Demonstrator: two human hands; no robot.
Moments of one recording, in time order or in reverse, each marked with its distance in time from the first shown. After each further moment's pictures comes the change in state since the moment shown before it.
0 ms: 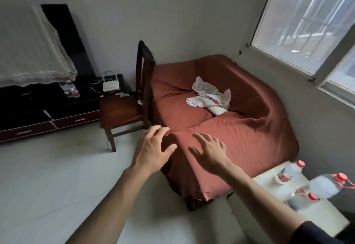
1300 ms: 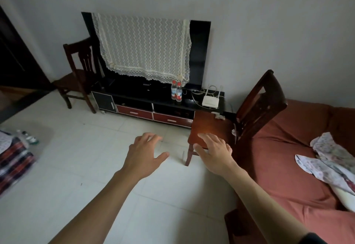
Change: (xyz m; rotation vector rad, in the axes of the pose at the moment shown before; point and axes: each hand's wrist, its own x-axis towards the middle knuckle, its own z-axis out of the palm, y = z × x) left_hand 0.027 -0.309 -0.201 0.217 0.158 -0.609; right_hand 0.244 -0.345 0.097 0.072 -0.251 -0.513
